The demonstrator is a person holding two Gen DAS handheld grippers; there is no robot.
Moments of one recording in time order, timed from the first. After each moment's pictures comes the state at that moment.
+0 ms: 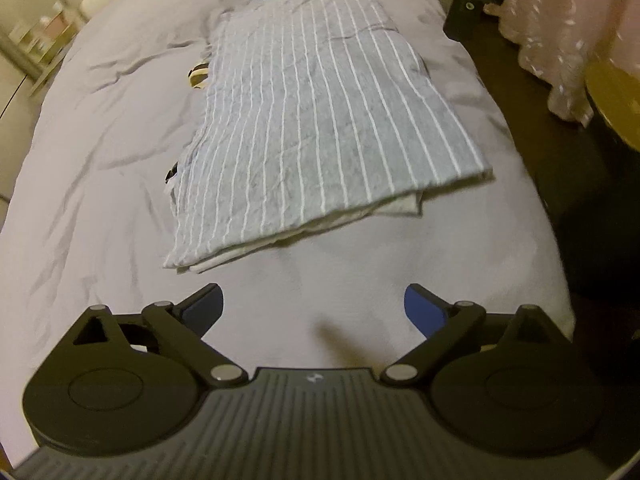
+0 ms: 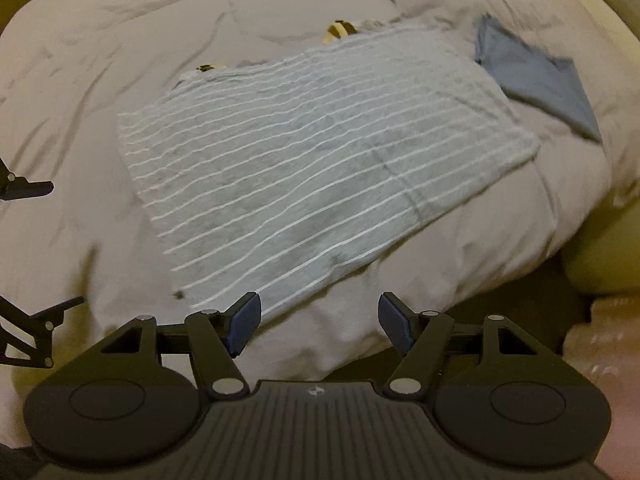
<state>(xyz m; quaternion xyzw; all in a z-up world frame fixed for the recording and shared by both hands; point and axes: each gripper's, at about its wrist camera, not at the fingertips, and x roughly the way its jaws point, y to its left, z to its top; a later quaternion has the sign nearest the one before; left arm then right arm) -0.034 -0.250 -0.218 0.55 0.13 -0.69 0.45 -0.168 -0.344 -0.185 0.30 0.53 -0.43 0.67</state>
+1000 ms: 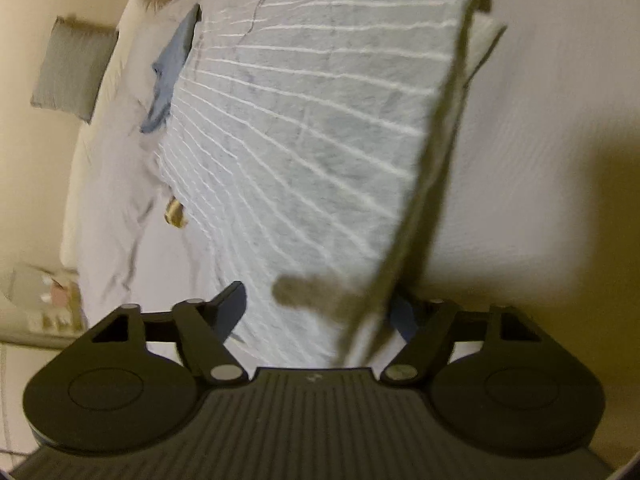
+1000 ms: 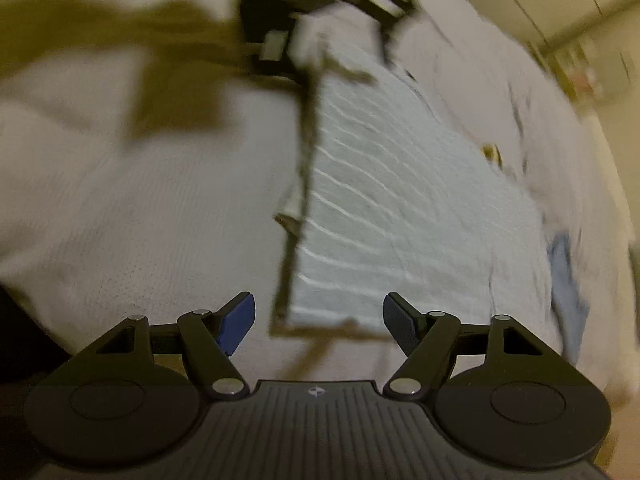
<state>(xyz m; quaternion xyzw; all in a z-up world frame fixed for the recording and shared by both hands) 0.016 -0.318 -0.334 0.61 -0.29 -0.69 0.28 -0.087 -0.215 -0.293 -0.12 0.61 -0.28 0.73</state>
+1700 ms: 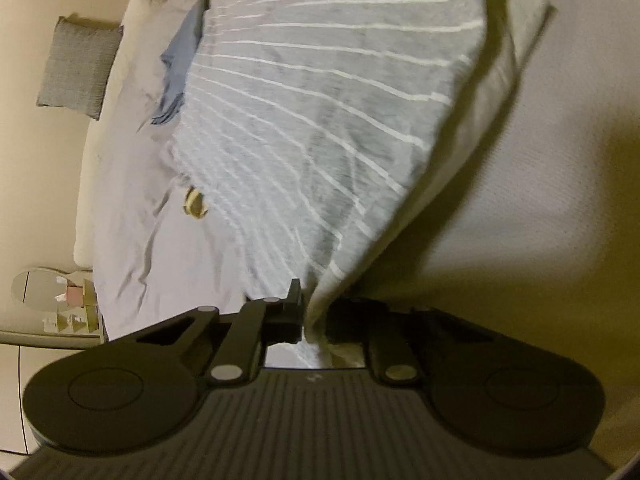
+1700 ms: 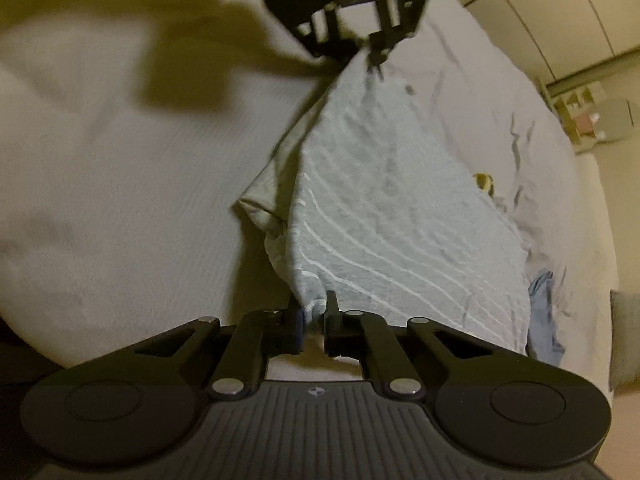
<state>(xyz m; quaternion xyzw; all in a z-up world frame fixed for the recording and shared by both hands) 0.015 -0.342 -0.320 0.61 -0.29 -0.68 0.29 -0.091 -0.251 -0.285 -0.14 0.61 -0.27 0.73</state>
